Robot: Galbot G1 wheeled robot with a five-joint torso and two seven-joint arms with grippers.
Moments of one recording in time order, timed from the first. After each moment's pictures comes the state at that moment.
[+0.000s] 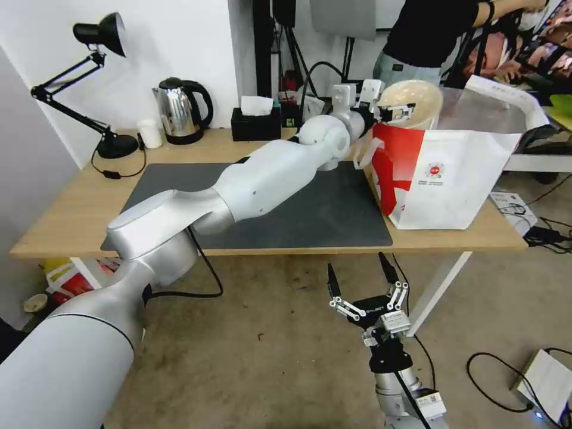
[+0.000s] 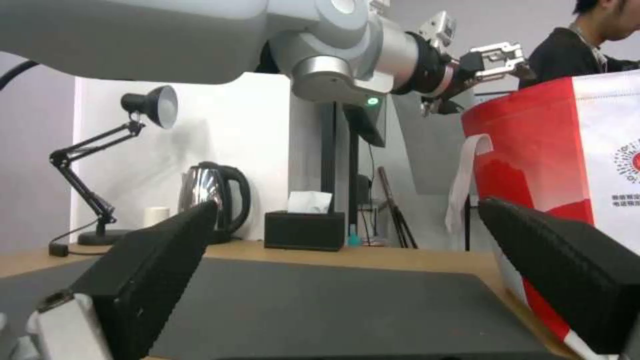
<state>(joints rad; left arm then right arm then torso) -0.21 -1.55 0.67 -0.95 -1.32 0.13 -0.07 -1.70 1.40 0.34 2.07 -0.03 0.58 0.02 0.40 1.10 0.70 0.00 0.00</state>
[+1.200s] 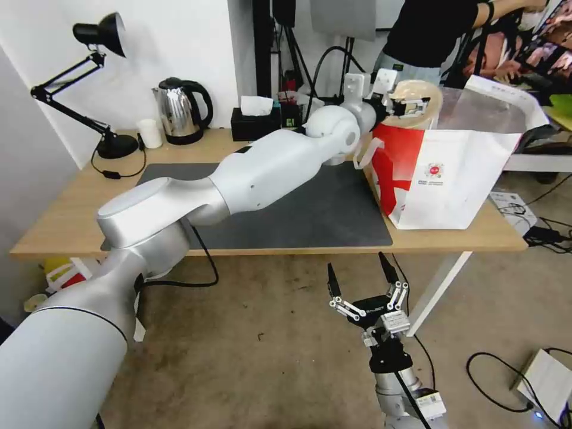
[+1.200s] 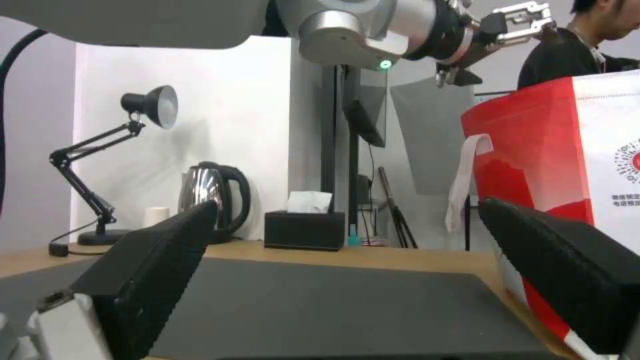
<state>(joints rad) -0.27 -1.54 0.72 -1.04 -1.36 0.14 -0.14 -1.70 1.40 0.34 2.07 -0.03 0.58 0.02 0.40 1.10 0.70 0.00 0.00</state>
